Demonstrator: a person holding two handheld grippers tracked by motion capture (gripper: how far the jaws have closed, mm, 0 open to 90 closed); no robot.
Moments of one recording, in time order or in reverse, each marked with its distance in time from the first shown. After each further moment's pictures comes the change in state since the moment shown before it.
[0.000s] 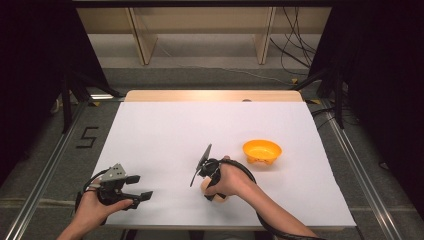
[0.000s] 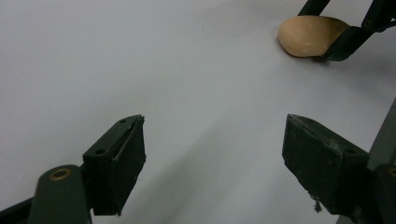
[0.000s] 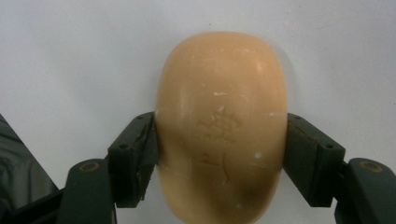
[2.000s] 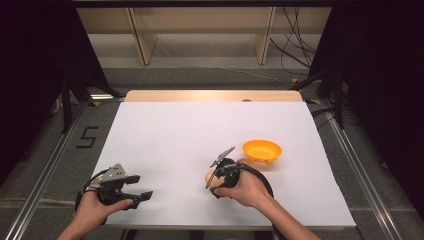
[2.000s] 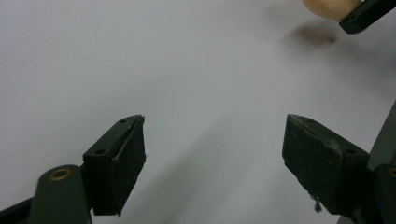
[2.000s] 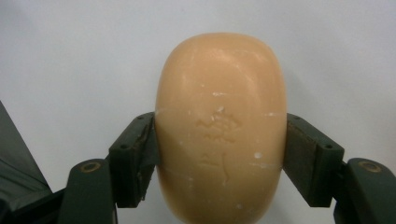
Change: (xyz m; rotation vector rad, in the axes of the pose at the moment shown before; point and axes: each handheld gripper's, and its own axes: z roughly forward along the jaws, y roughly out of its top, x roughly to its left) left arm 0.000 0.000 0.000 -0.001 -0.003 -0.003; right arm -0.008 -0.046 -0.020 -0.339 -0.071 0.005
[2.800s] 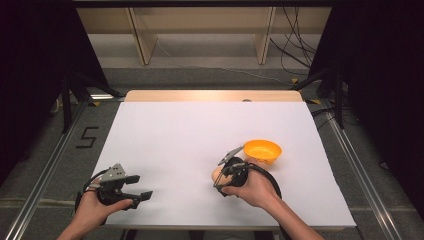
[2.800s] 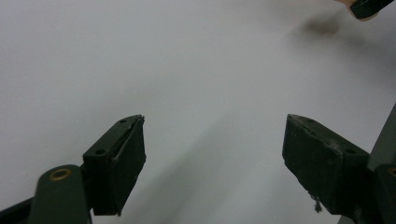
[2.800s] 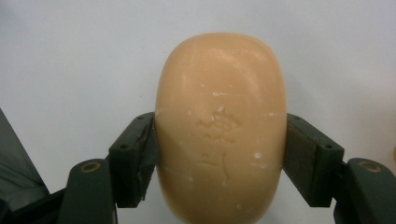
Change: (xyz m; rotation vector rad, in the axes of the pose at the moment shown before) left arm 0.000 0.000 0.000 0.001 0.003 -0.017; right arm -0.009 -0.011 -0.014 -0.048 -0.005 0.022
